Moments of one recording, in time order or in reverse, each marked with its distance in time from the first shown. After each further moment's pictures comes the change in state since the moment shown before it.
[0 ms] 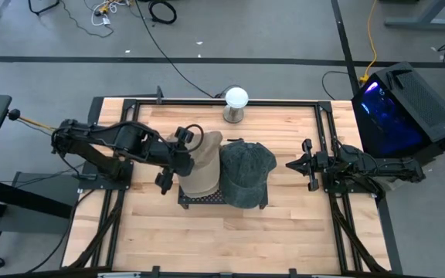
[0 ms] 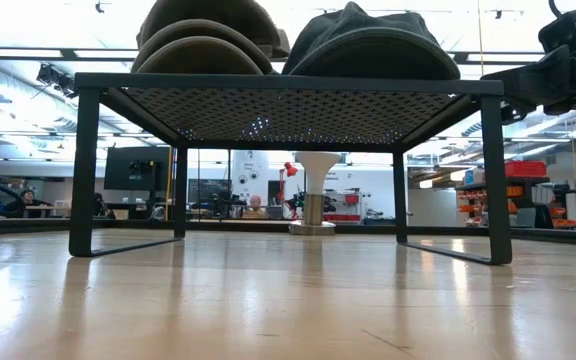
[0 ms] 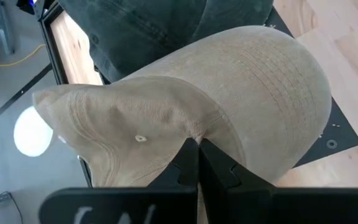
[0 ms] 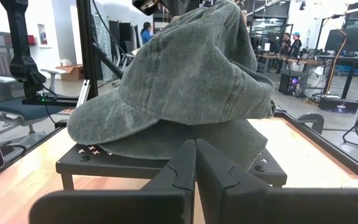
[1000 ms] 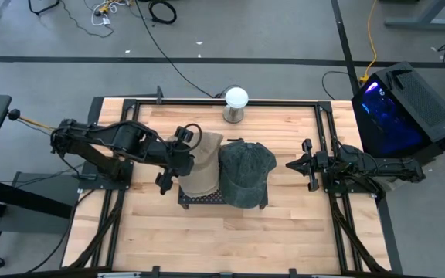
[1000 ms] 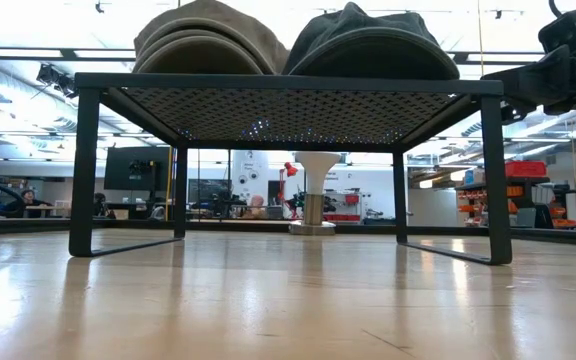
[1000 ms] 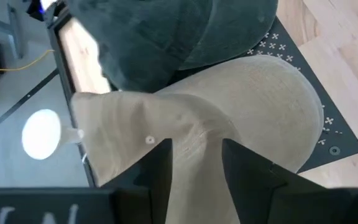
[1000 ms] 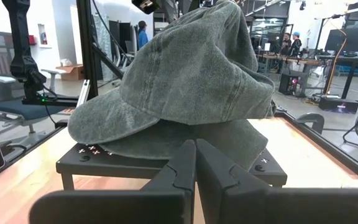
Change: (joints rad) left arm -0.003 -0.010 0.000 0.022 -0.008 0.001; right arm 0.000 0.000 0.000 0.000 0.000 0.000
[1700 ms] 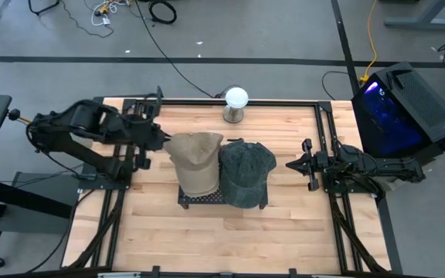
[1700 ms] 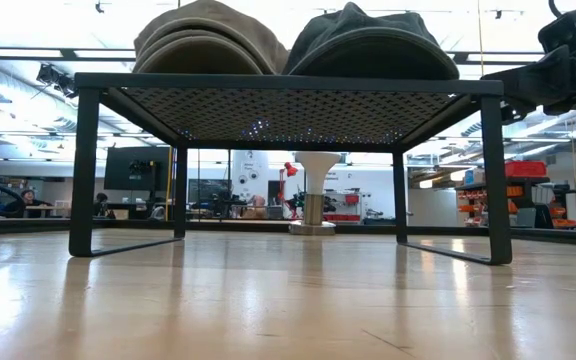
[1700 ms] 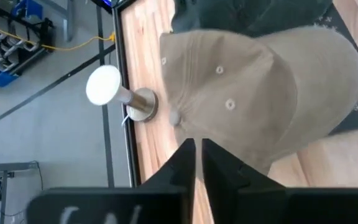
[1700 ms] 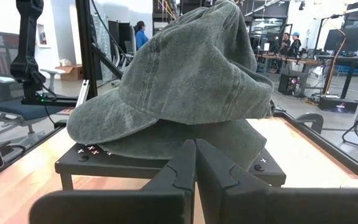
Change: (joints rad) left arm 0.082 -0.222 0.001 -0.103 -0.087 -0.035; right arm 0.000 0.000 0.000 0.000 0.000 0.000
